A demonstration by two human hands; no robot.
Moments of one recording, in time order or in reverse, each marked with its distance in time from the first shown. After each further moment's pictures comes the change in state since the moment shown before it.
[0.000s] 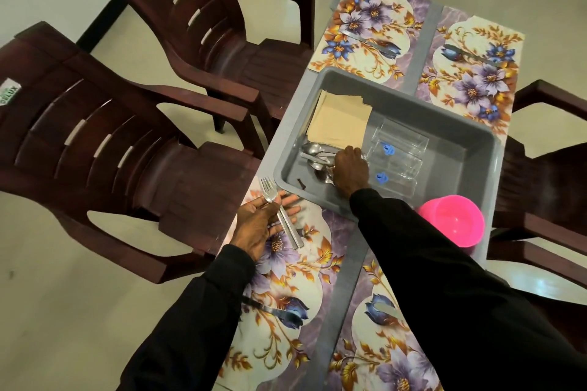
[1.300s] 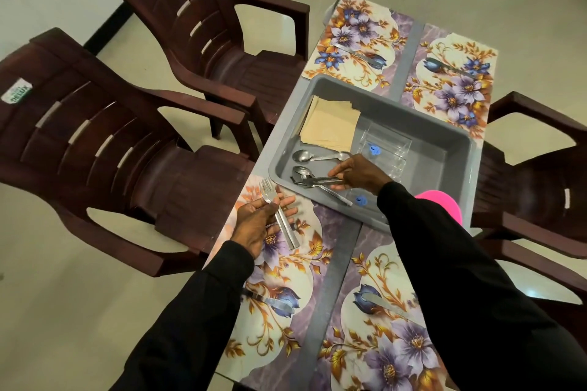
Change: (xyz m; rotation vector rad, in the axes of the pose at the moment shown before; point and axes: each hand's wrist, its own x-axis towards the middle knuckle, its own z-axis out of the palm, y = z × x) left_hand -0.029 -0.009 0.007 -0.017 -0.023 -0.021; right_hand -0.039 0.043 -0.062 0.950 -0.455 0.124
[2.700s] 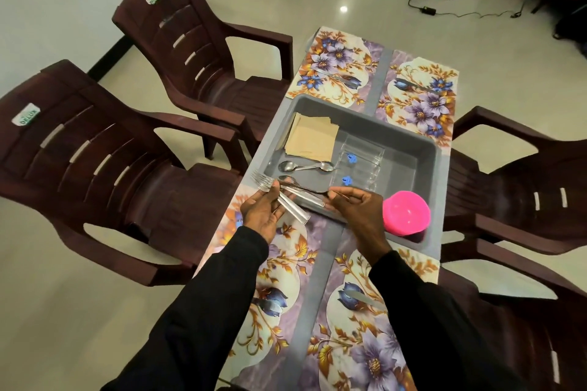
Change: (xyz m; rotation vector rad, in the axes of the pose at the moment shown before) left_hand -0.012 -0.002 0.050 -0.302 0.054 0.089; right_hand -0.164 0.001 0.050 0.600 0.485 -0.310
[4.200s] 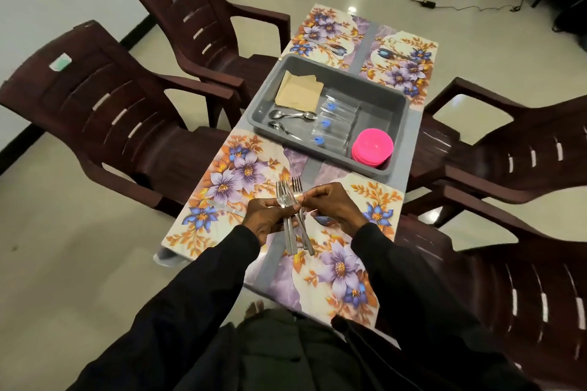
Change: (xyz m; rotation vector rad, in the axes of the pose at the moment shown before) left_hand -0.175 -0.133 -0.075 0.602 -0.081 -0.024; right_hand -0.152 0.048 -0.073 -0.323 -0.401 0.177
